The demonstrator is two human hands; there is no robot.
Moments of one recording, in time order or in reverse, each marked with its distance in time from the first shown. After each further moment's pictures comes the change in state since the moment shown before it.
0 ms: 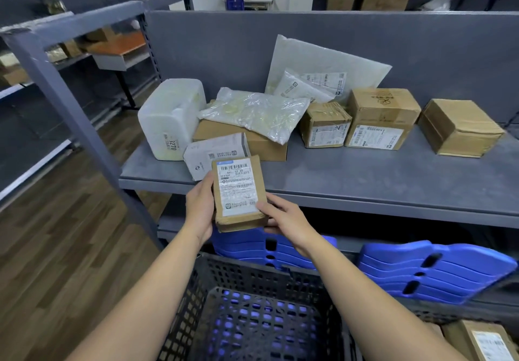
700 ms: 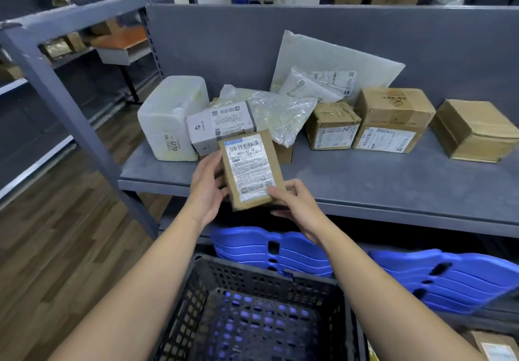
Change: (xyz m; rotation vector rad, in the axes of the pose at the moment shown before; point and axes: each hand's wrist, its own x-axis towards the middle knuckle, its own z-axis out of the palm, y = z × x) left_hand 0.029 0.028 0.022 -0.105 -0.139 0.003; right_hand 0.031 -0.027 -0.016 0.088 0.072 -0.010
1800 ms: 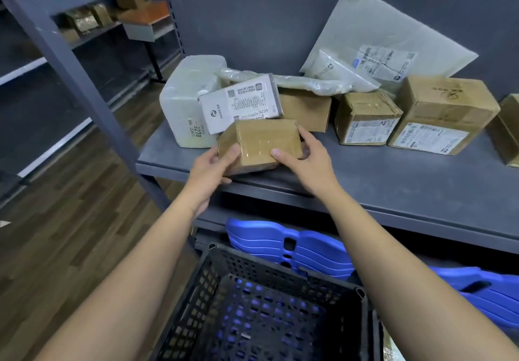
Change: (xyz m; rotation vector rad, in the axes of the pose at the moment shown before) left_hand 0.026 0.011 -0.041 0.436 -0.044 0.097; right_hand 0.056 -0.048 0.017 -0.390 0.107 -0.318
